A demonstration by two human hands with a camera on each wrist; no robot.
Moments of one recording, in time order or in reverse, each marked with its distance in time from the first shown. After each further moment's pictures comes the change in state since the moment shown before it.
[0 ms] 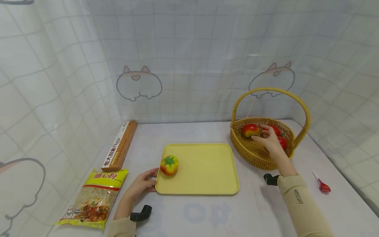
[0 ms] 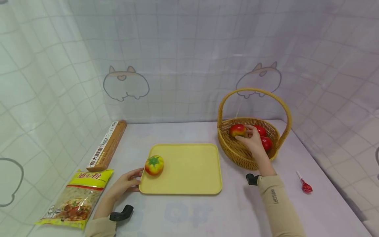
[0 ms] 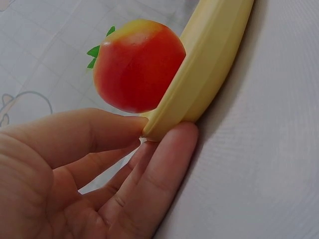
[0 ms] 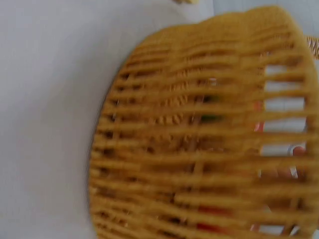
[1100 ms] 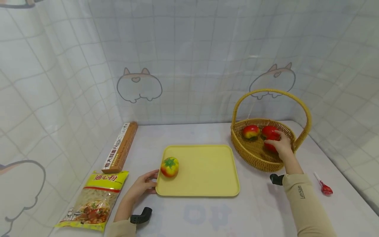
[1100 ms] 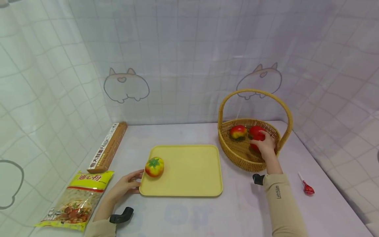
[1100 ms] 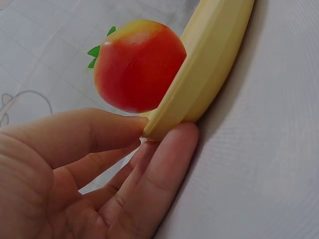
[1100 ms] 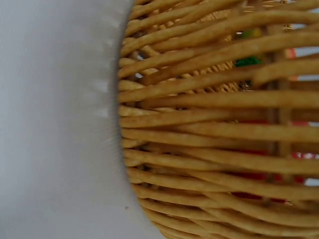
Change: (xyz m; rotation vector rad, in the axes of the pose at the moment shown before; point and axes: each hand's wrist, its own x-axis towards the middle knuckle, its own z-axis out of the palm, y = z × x) left_hand -0.001 0.000 0.000 0.000 -0.016 0.013; right_hand 0.013 0.030 -0.030 -0.074 0.154 0.180
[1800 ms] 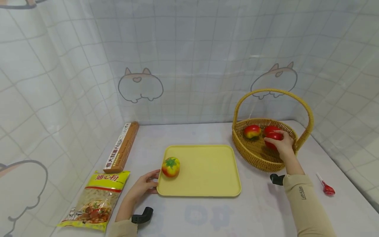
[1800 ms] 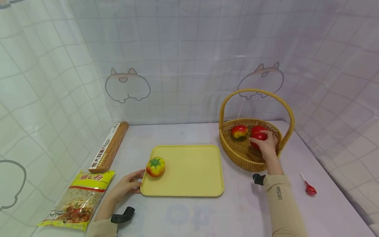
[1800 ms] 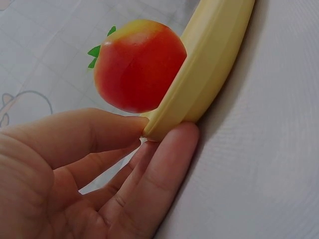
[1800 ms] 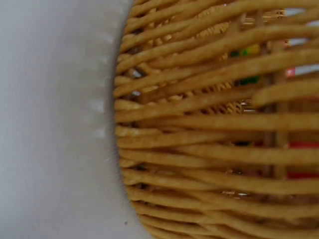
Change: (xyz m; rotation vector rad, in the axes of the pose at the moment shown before) left_hand 0.000 0.000 0.001 0.001 0.002 0.001; right_hand 0.000 0.001 0.004 0.104 0.071 0.029
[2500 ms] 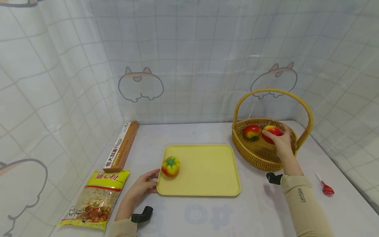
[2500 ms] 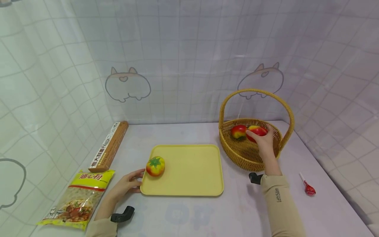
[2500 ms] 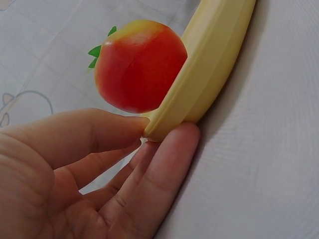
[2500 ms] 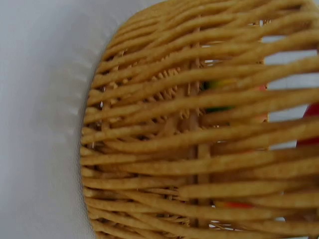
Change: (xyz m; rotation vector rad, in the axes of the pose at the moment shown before) left_hand 0.000 -0.001 0.001 0.008 0.016 -0.004; right_hand -0.013 -0.027 0.010 0.200 0.054 -0.017
